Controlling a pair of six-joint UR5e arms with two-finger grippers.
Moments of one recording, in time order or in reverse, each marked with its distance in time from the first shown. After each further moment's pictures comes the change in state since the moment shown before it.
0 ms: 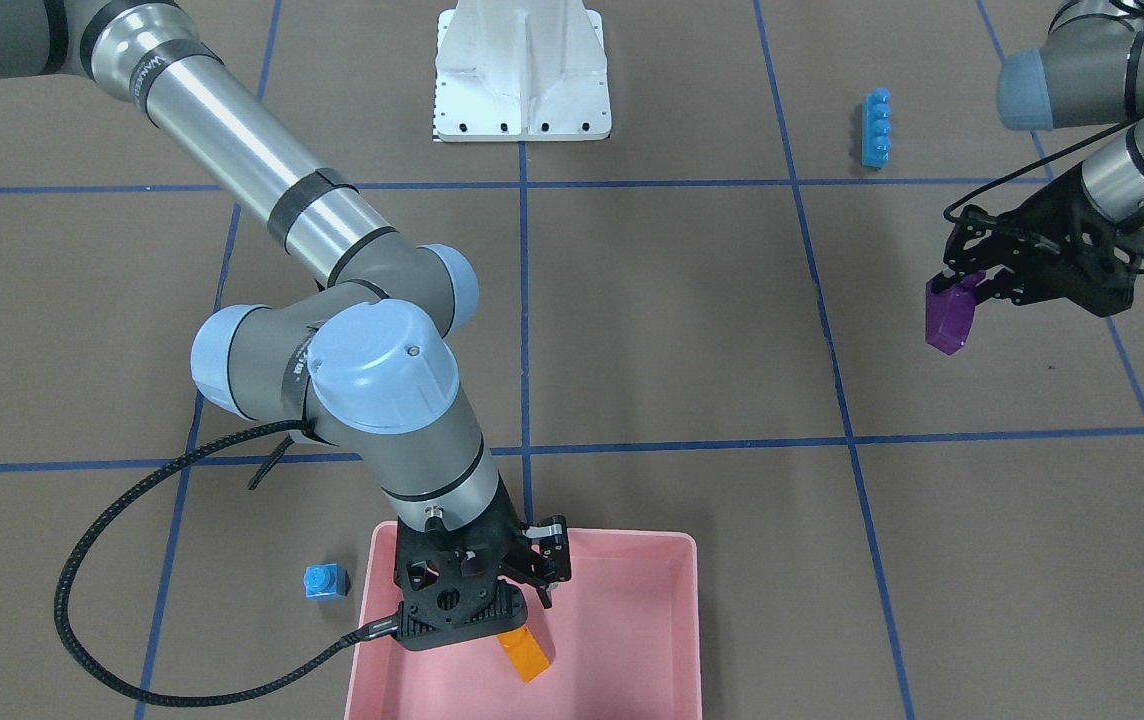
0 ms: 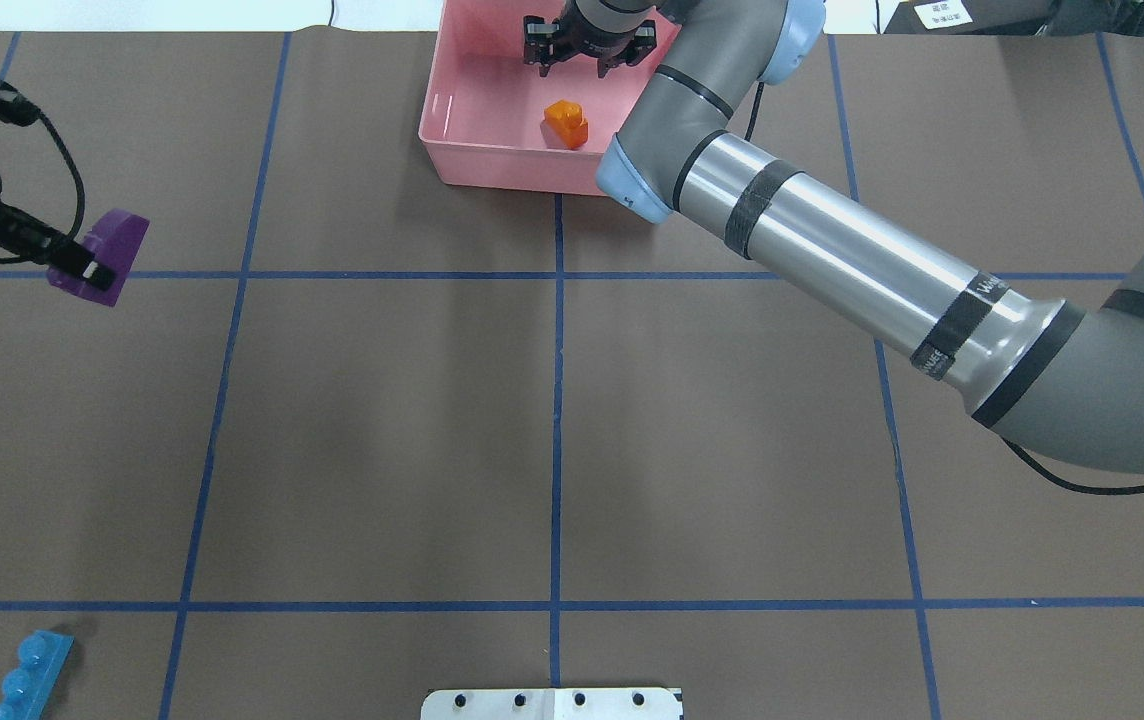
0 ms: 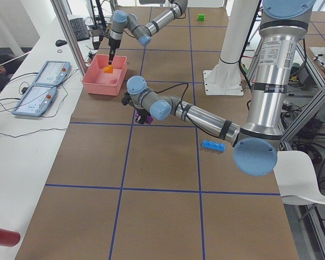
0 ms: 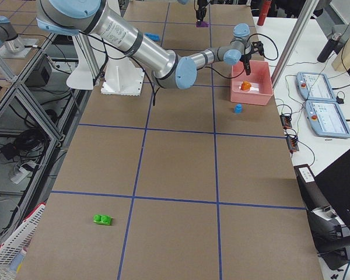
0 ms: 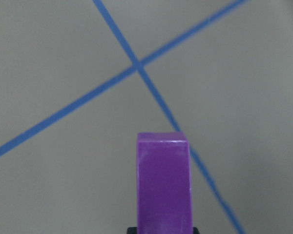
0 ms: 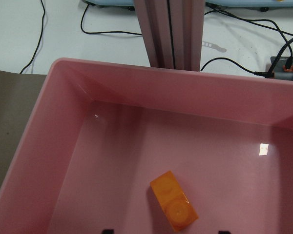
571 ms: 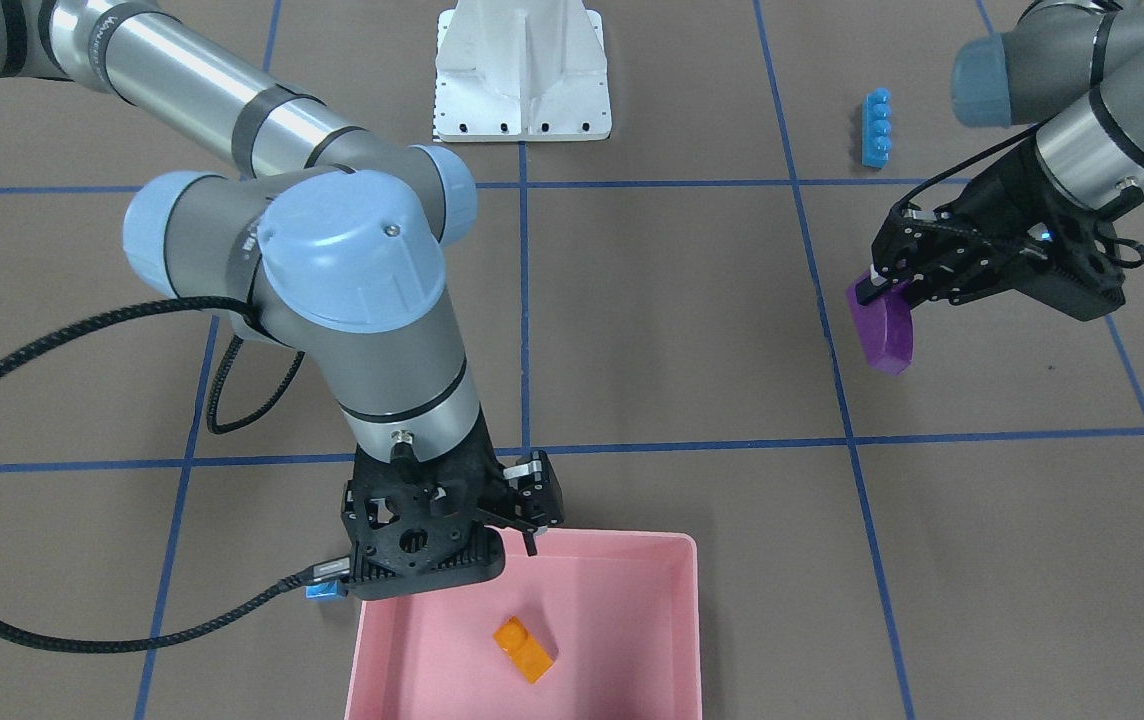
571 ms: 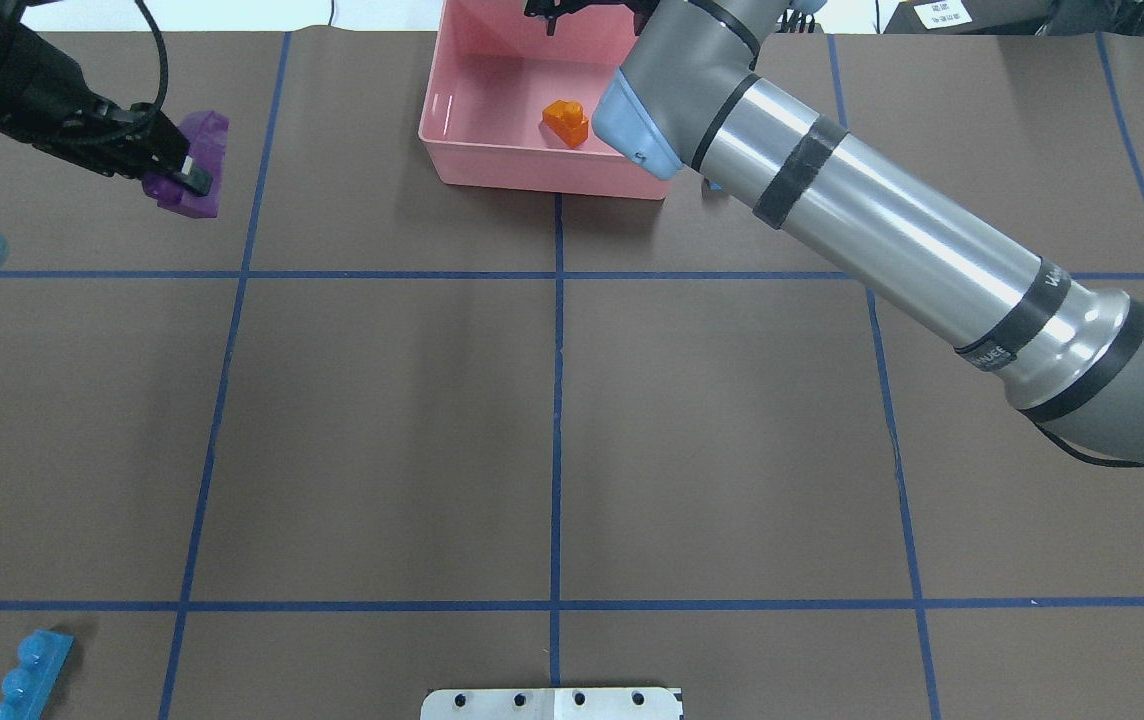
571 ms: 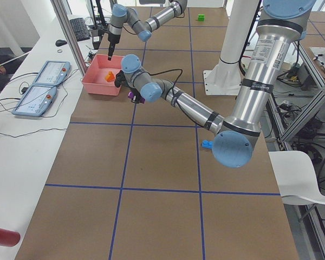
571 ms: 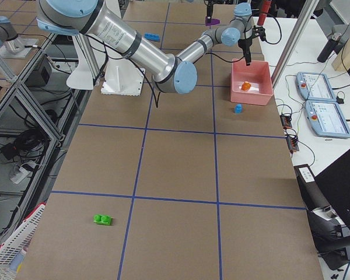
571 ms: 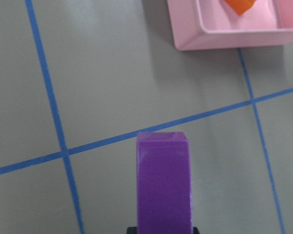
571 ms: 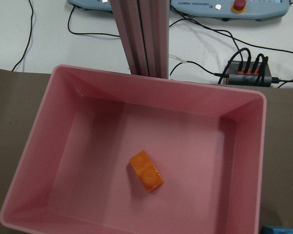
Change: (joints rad) left arm 0.000 -0.224 0.018 -0.005 -0.010 -0.404; right arm 0.055 -0.087 0.367 -0.398 0.035 -0.086
